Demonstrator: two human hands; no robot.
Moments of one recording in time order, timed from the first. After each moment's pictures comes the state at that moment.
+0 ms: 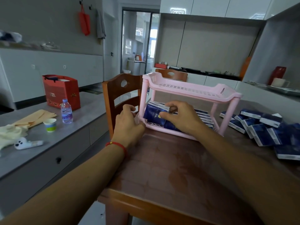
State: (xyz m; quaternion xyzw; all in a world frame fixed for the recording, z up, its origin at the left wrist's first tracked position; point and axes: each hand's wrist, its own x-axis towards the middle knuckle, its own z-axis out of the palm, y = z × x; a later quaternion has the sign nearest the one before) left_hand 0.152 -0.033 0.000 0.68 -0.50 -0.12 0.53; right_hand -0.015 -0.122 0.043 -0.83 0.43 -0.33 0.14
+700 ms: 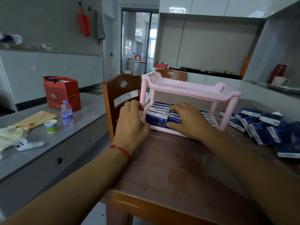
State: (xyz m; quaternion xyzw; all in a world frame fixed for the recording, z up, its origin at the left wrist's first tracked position) left_hand 0.145 -0.027 -0.001 0.64 -0.59 0.09 0.48; right_hand -0.037 -0.118 0.043 -0.88 0.42 -0.19 -0.08
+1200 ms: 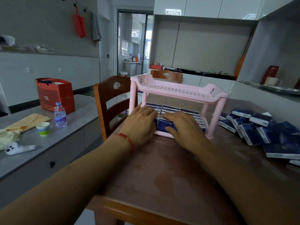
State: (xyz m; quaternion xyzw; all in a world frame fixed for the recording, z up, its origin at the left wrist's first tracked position) left_hand 0.122 -0.071 0.009 0.60 -0.74 0.21 0.22; right_hand -0.058 -0.116 0.021 -0.89 0.39 -0.23 -0.09
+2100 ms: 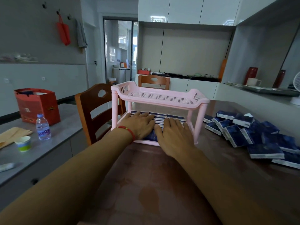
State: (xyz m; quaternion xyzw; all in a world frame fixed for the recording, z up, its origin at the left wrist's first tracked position) left_hand 0.112 -0.149 0.023 0.62 -0.77 0.12 0.07; right_hand -0.056 -0.127 0.008 -0.79 0.56 -0.19 -0.14
